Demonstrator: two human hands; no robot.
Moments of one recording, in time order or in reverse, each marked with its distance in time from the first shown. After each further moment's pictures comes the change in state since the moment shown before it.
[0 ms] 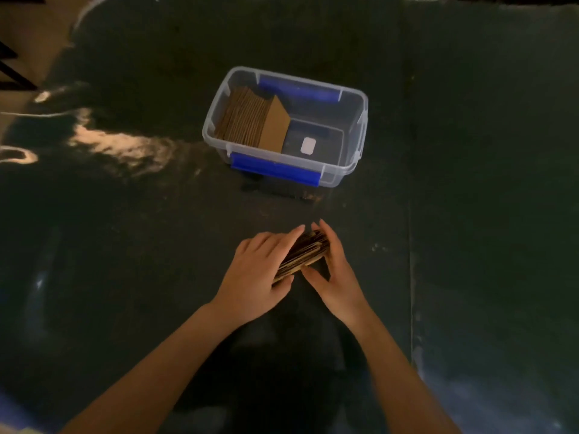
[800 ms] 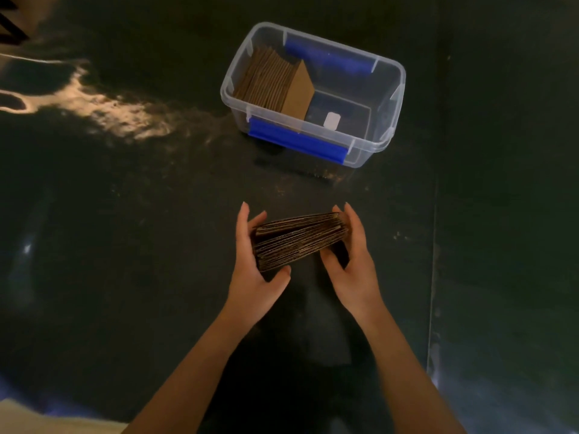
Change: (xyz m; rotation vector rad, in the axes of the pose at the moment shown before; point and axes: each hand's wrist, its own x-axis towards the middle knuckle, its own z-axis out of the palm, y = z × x) left_hand -0.038 -0.005 0.037 -0.961 0.353 -0.413; right_hand 0.001 0.021 0.013 -0.045 0.125 -0.112
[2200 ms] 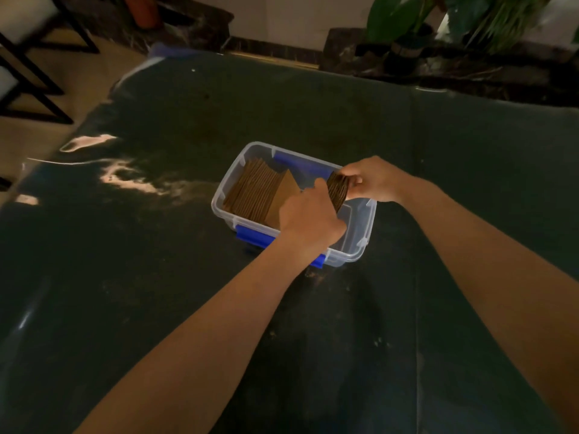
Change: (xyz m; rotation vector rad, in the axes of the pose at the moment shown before) left_hand 0.207 0.149 0.075 0.918 -0.033 0.151; right_hand 0.279 -0.125 -0.120 -0.924 -0.474 -0.301
